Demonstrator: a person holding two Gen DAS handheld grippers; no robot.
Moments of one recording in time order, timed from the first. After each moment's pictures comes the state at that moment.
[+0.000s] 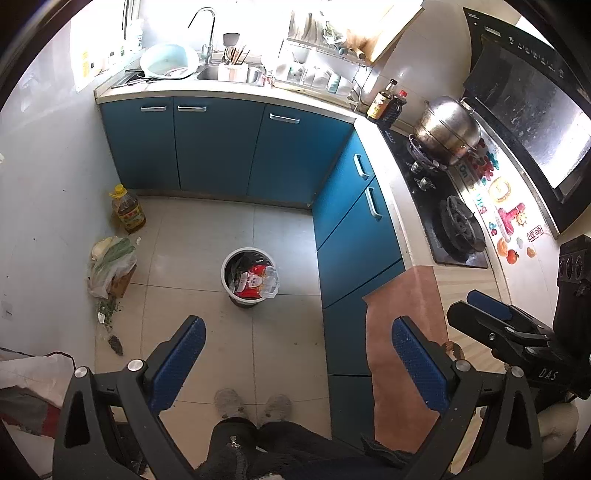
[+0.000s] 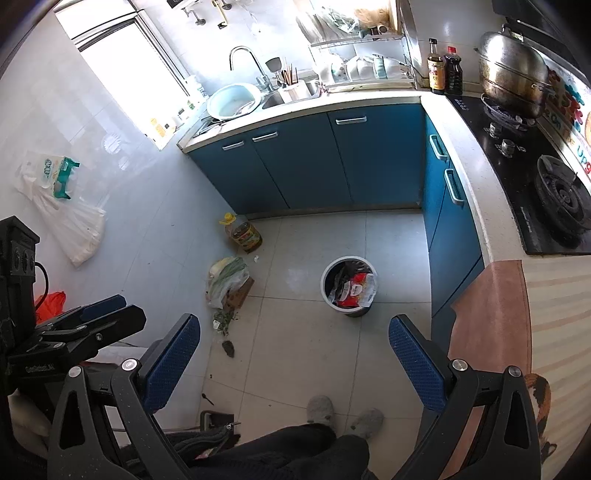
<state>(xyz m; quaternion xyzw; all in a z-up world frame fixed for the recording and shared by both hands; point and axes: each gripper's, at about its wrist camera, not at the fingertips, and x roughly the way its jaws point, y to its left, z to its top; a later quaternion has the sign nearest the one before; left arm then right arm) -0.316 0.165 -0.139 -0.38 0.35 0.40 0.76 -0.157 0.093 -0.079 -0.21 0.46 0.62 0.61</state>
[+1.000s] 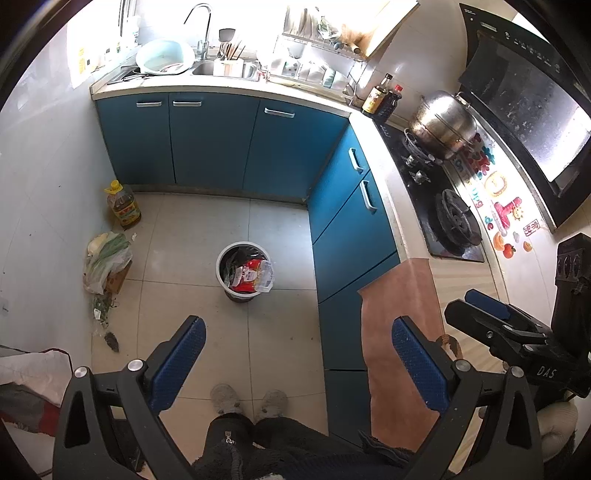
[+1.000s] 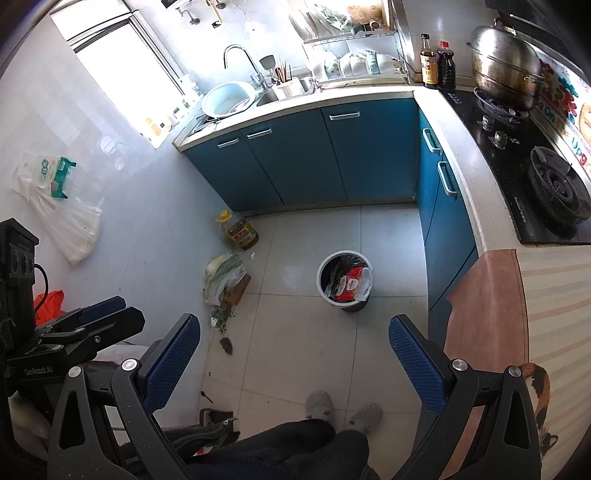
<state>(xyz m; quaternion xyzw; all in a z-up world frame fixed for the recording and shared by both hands) -0.308 0.156 -0.144 -0.38 0.35 0.39 0.76 -0.154 0.087 -0.082 -0.21 0.47 0.60 0.61</state>
